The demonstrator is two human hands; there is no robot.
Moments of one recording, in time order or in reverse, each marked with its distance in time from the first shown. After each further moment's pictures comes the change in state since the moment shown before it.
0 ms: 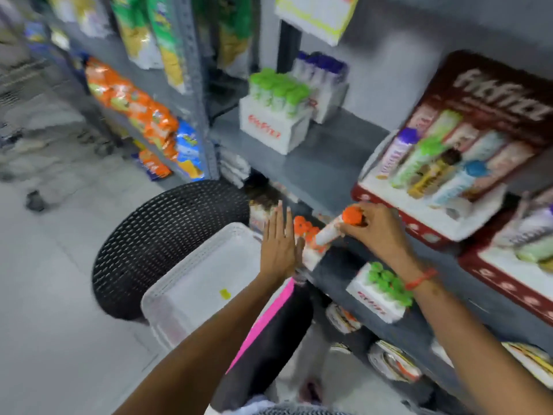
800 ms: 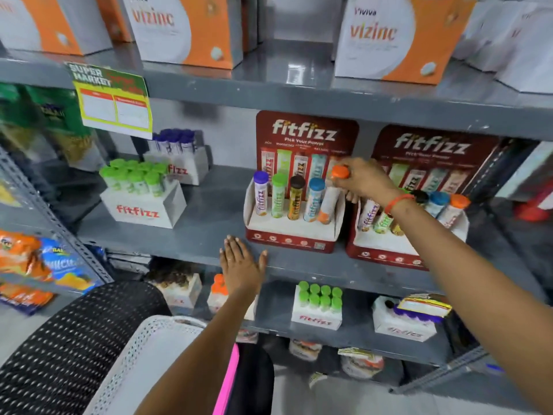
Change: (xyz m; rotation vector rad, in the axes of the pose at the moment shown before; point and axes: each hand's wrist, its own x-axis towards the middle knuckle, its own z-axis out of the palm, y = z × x) left_hand 0.078 0.097 0.040 0.154 -0.195 0.058; right_hand 0.024 0.060 -0.198 -0.140 0.199 0.340
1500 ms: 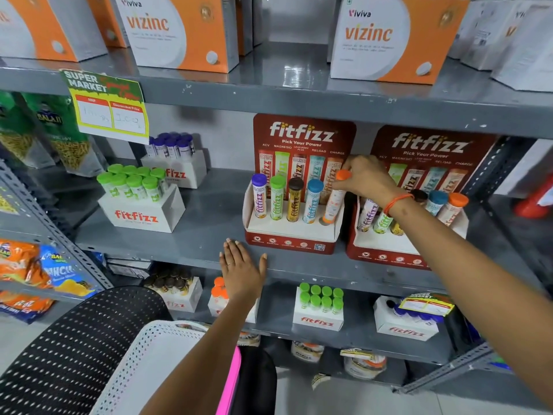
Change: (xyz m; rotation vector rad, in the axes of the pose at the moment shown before) left_hand -0.002 0.001 -0.003 0.057 -0.019 -0.004; right_hand 0.008 0.003 0.000 -0.193 0.092 0.050
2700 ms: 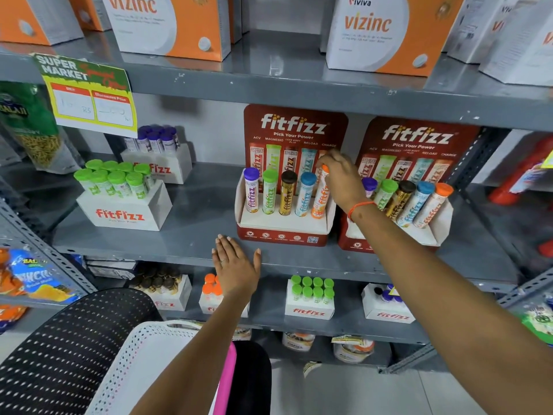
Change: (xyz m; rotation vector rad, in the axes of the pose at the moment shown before) left_hand 0.001 -0.003 0.003 -0.009 -0.038 -0.005; right_hand -0.004 -0.007 0.050 -0.080 0.304 -0.201
